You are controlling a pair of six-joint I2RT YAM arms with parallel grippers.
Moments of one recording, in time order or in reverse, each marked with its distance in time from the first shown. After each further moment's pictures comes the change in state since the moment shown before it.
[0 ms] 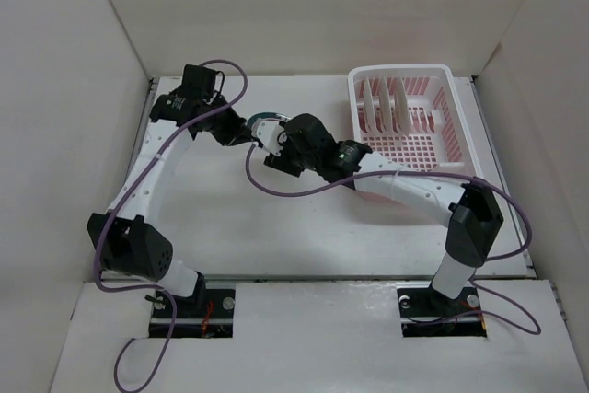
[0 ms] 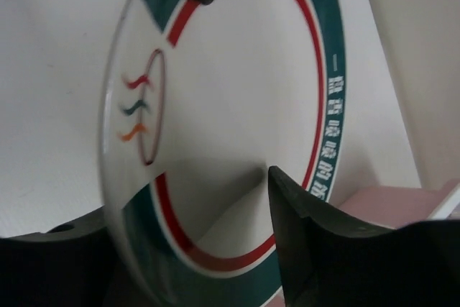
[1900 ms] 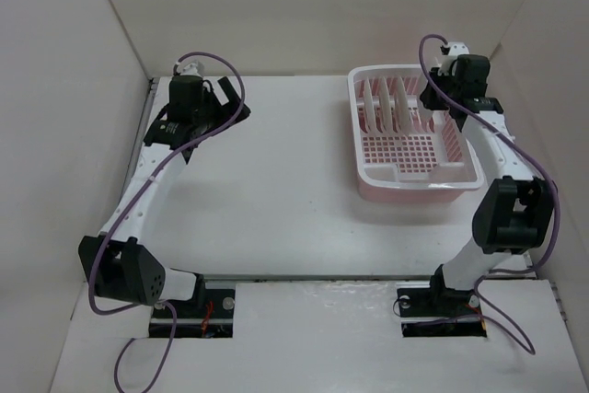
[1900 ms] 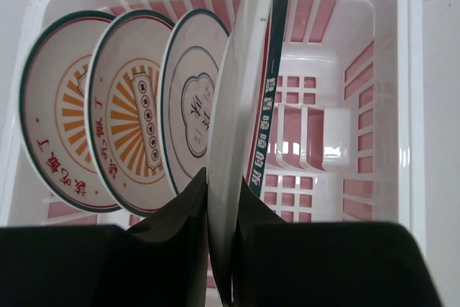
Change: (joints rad) left arm 0.034 -0.156 -0.261 0.465 -0.222 0.332; right arm -0.984 -0.085 -0.024 0.013 -0.329 0.532
